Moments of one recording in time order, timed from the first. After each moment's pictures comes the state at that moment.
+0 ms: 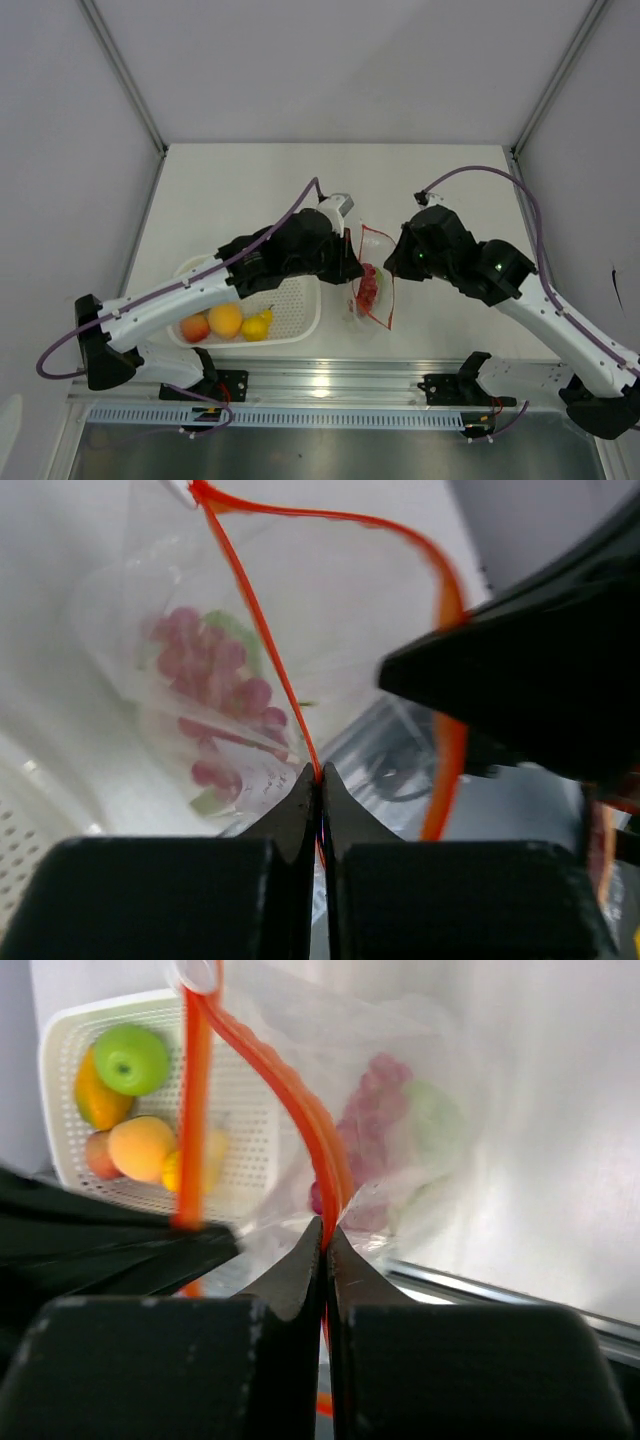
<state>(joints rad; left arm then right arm) -1.06 1.30 1.25 -0.56 -0.04 -0.72 0.84 1.08 1.29 -0.94 0.16 0.83</state>
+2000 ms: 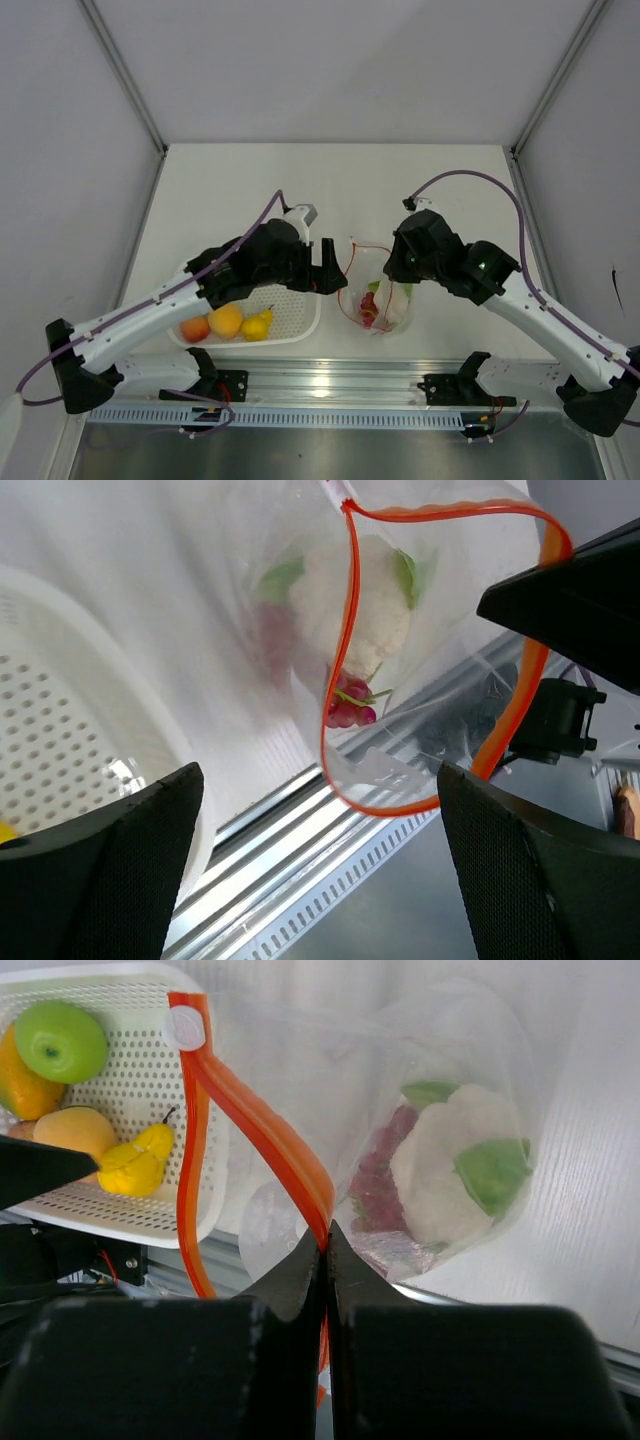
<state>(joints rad) -0.97 1.16 1.11 -0.61 0.01 -0.72 0.83 1.06 1.21 -0.93 0.20 0.74</state>
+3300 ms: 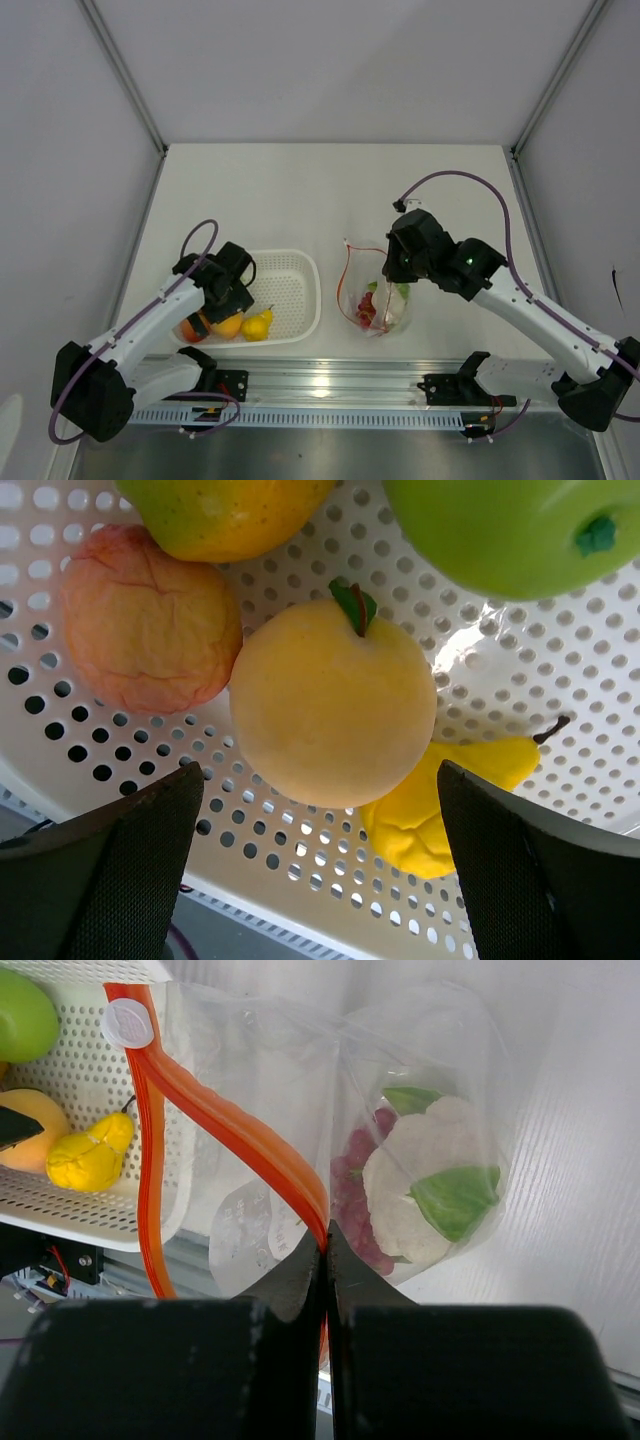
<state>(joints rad) -0.48 1.06 0.75 -1.20 -0.32 -1.13 0.82 1.13 1.18 -0.88 0.18 0.64</state>
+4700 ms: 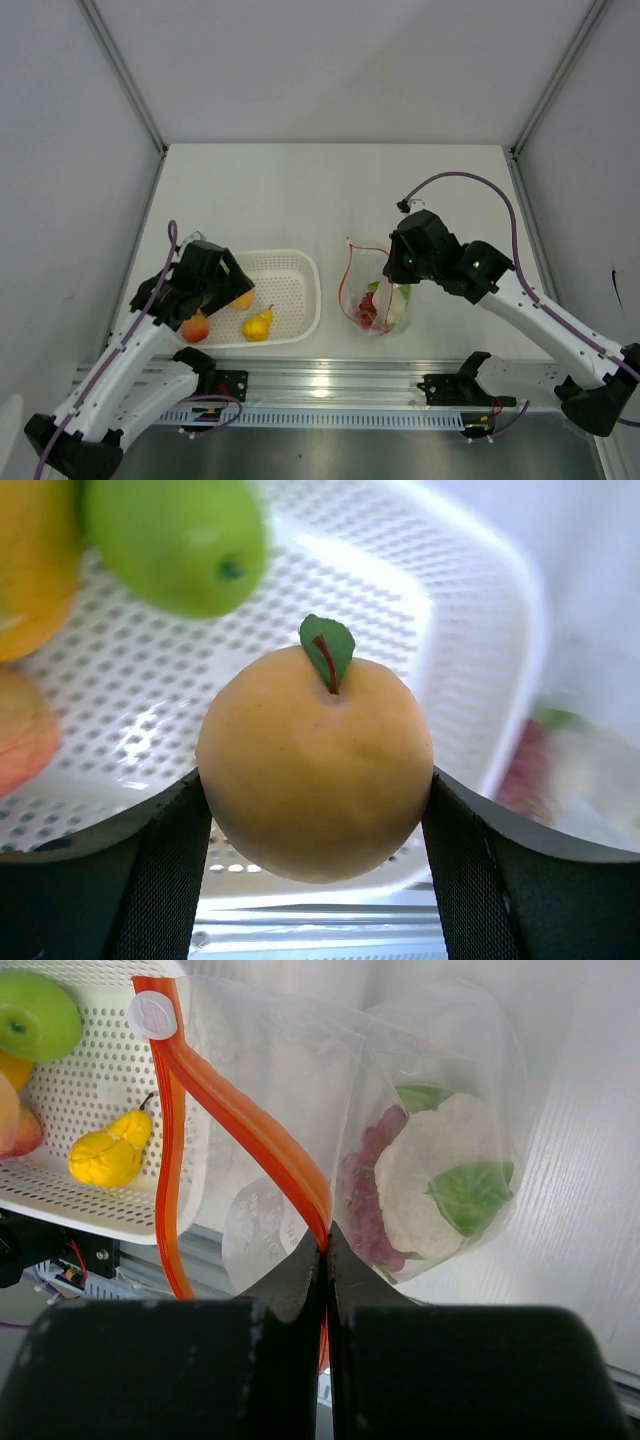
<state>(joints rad) -0.43 0.78 0.78 -1.01 -0.18 -0.94 0.81 1.09 1.17 -0.88 0.16 0.65</state>
